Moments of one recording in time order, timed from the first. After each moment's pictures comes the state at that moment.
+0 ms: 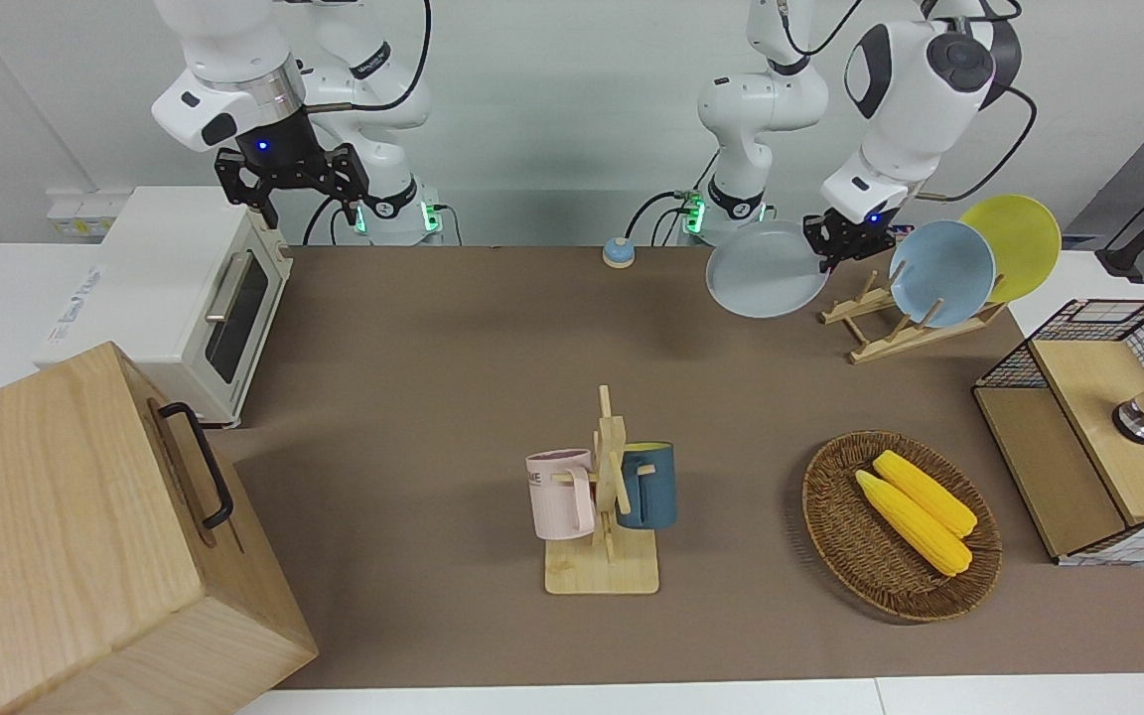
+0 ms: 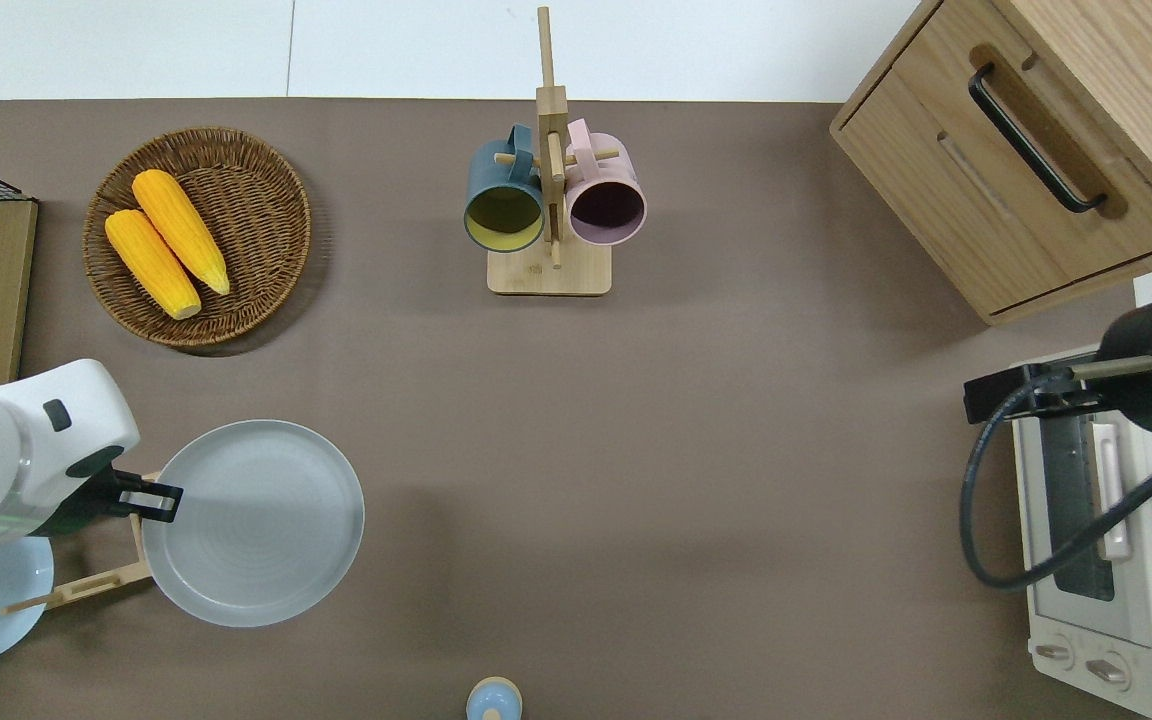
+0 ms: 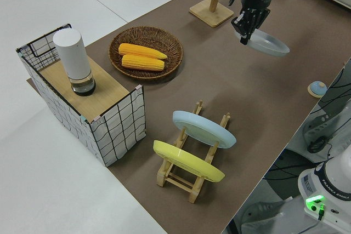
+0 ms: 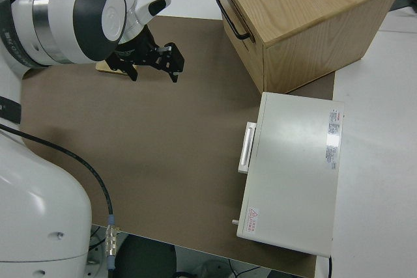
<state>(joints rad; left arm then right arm) 0.04 -0.23 -0.09 -2.03 -0.02 1.69 0.19 -0.08 -0.02 0.19 -1.50 0.00 1.41 0.06</state>
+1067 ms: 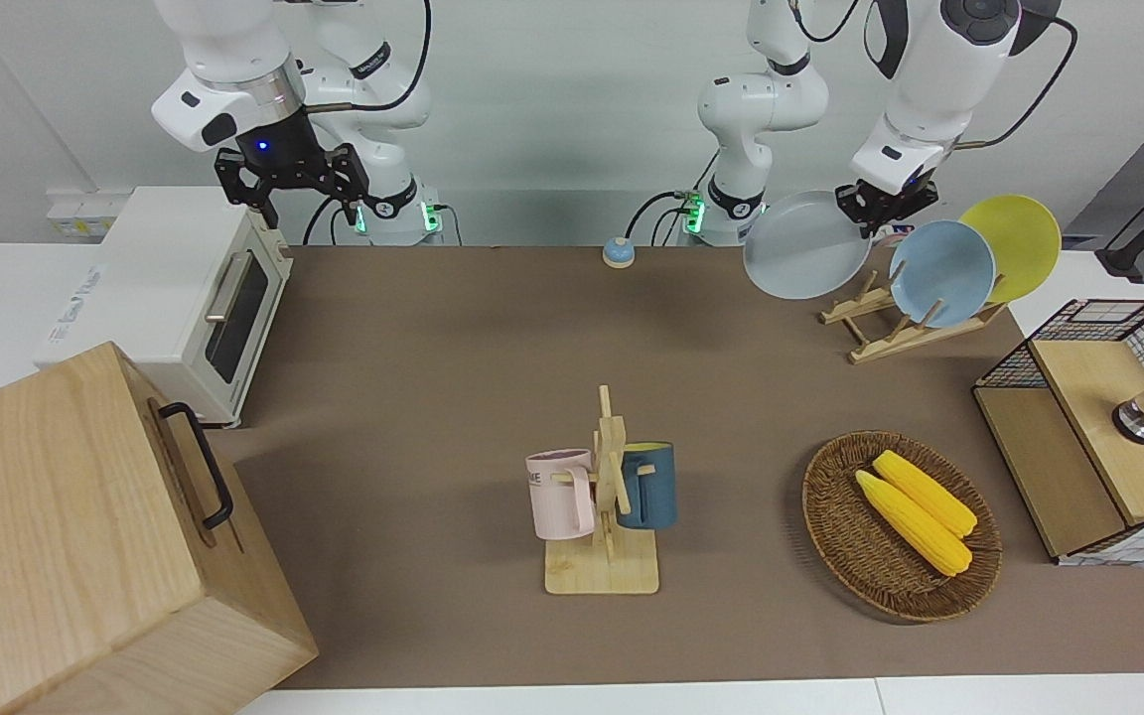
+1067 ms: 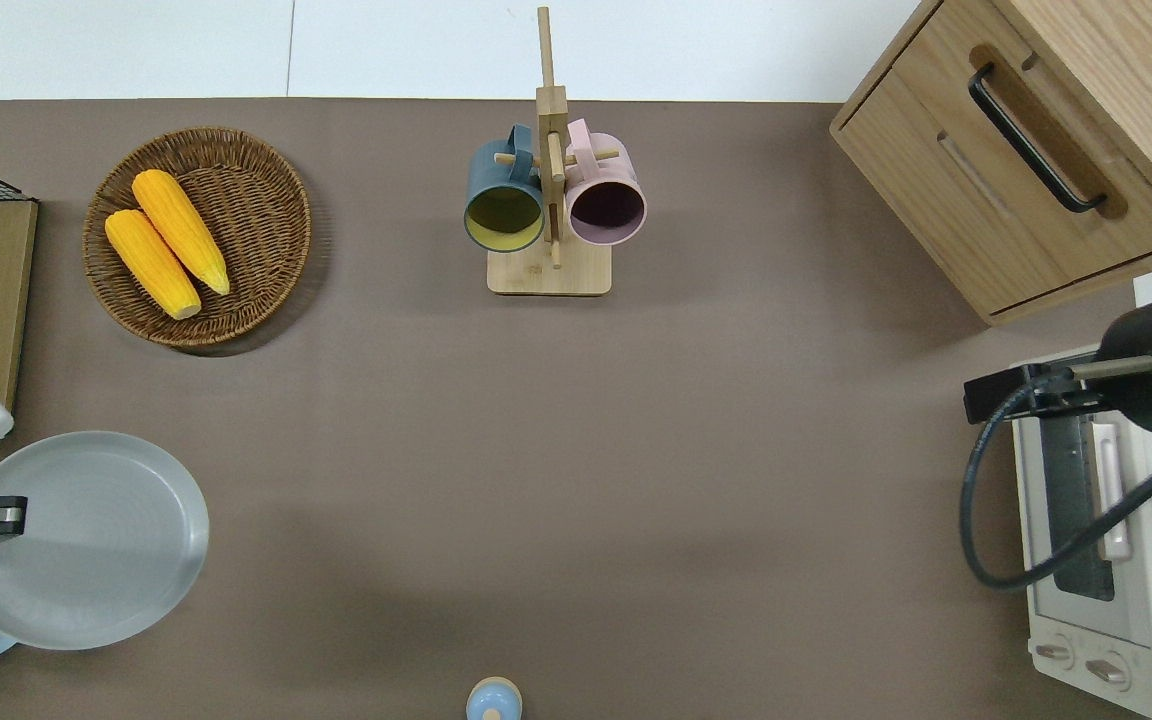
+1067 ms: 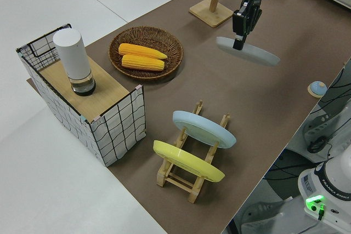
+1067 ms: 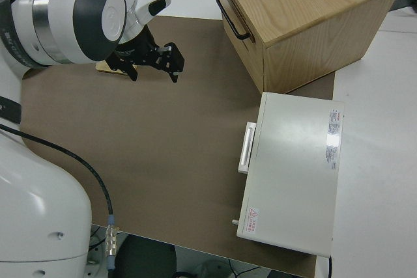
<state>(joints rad) 0.05 -0.23 -0.07 -1.91 0.35 1.48 -0.08 -0.08 -0.02 0.19 -1.50 0.00 1.41 0.06</state>
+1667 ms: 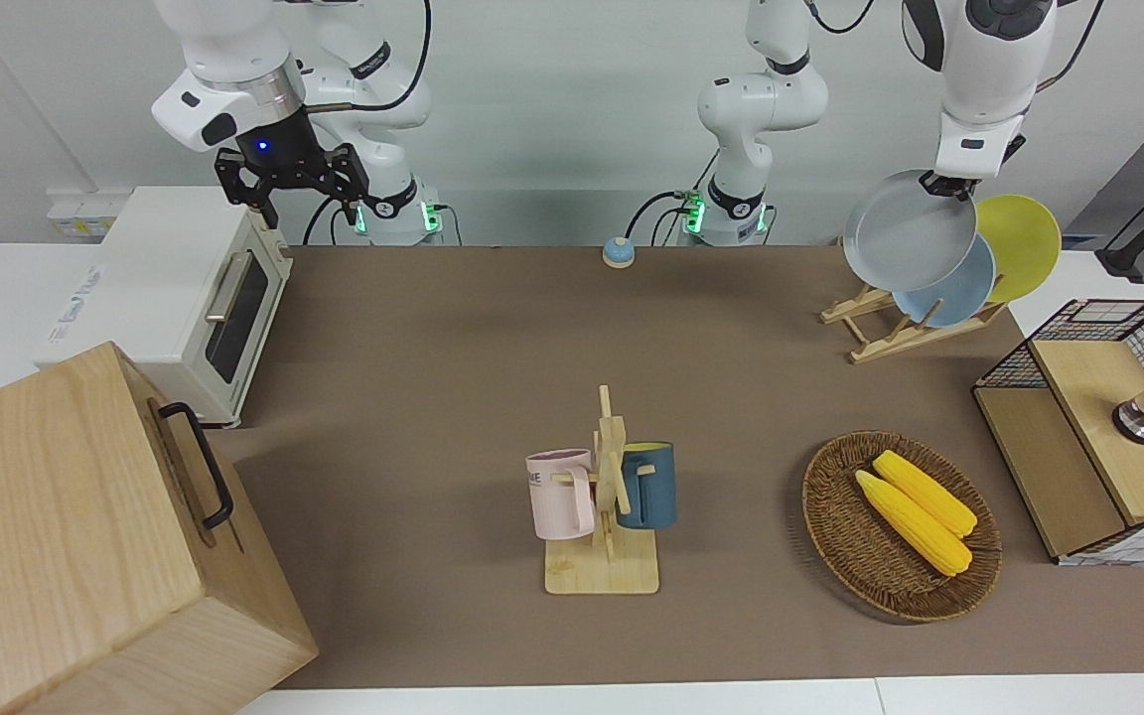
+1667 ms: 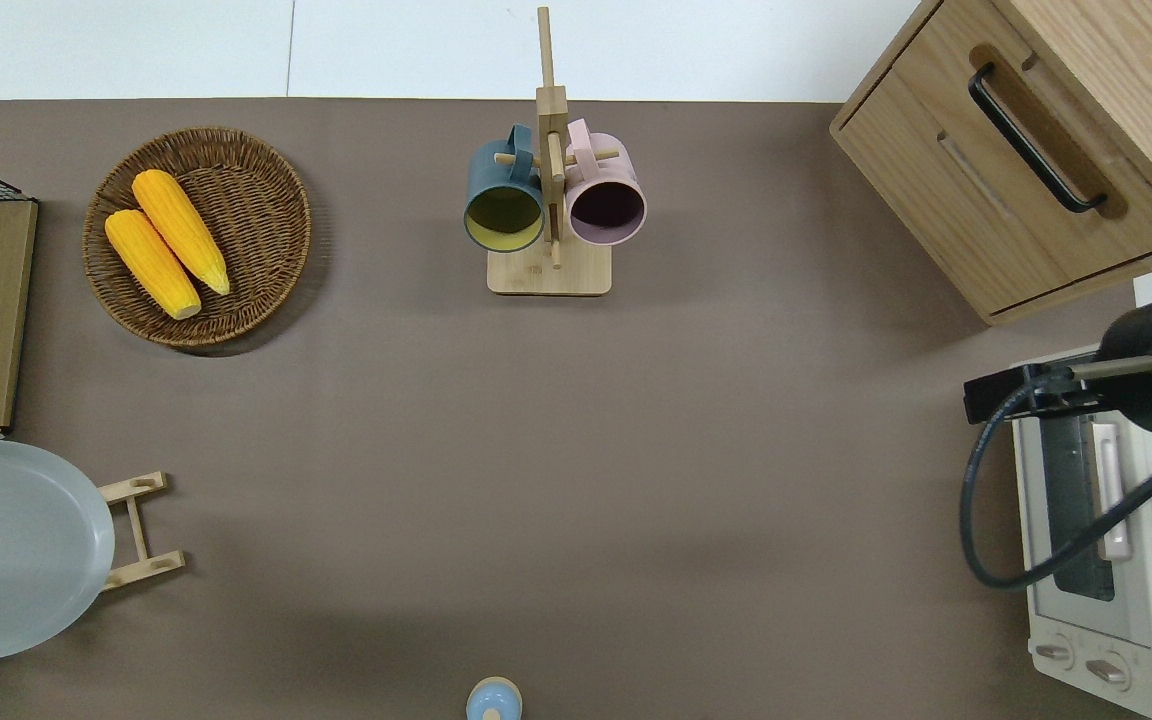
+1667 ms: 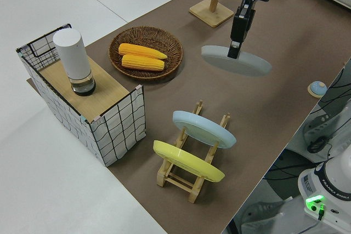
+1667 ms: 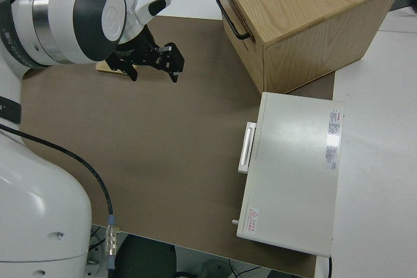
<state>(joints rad) 0.06 -0.25 -0.03 -1.90 0.49 1.44 -0.22 -0.08 -0.02 0.19 -1.50 0.00 1.41 0.06</state>
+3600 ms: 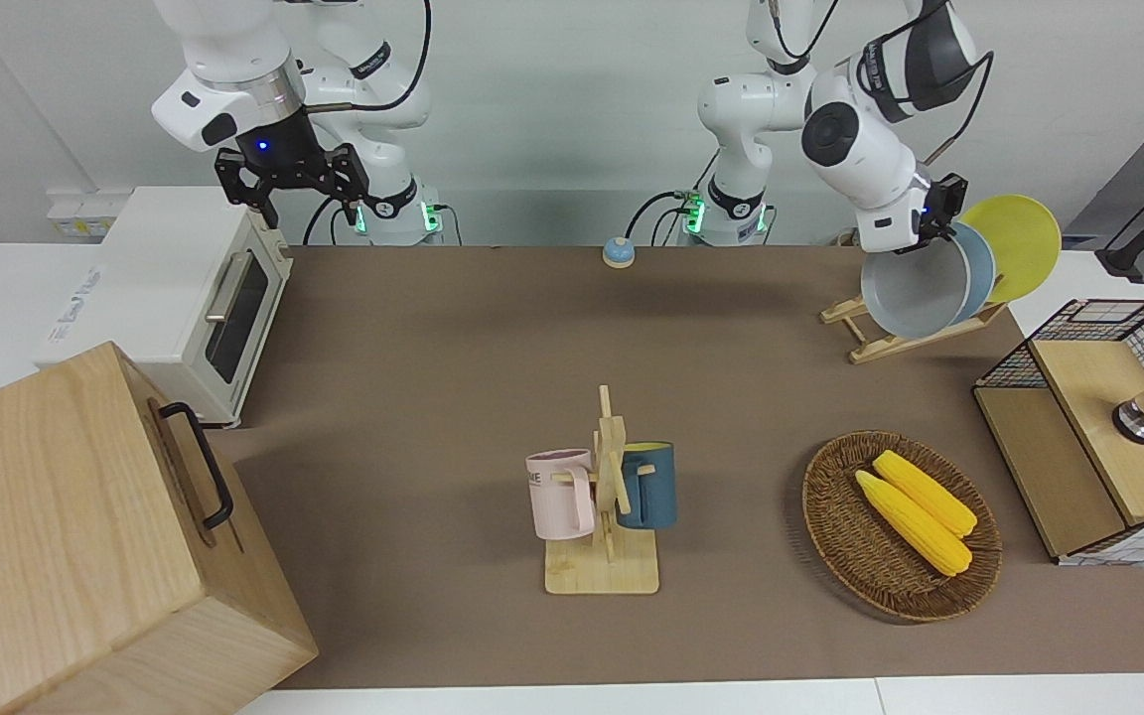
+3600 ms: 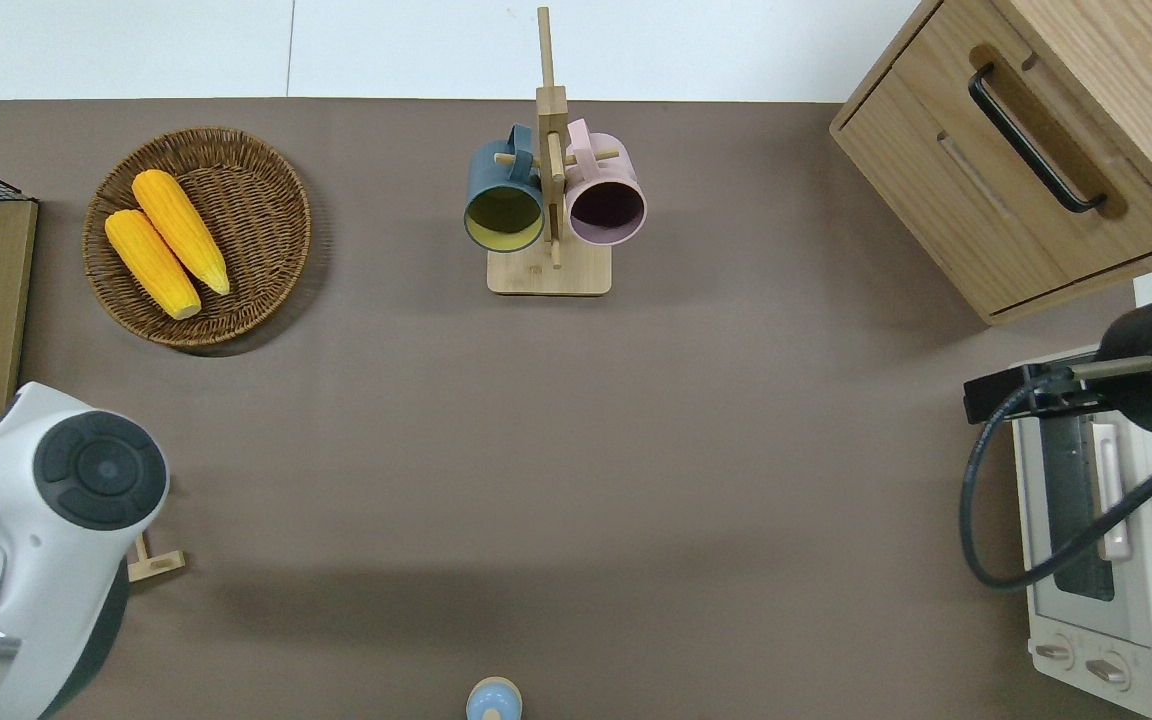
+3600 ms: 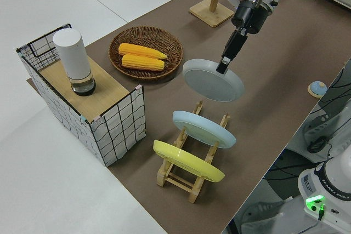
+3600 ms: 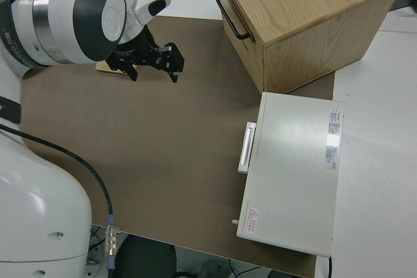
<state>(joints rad) 0.03 -0.25 -0.17 -2.23 0.85 1.62 -0.71 -0.08 -0.02 0.19 -1.50 0.00 1.41 0.06</state>
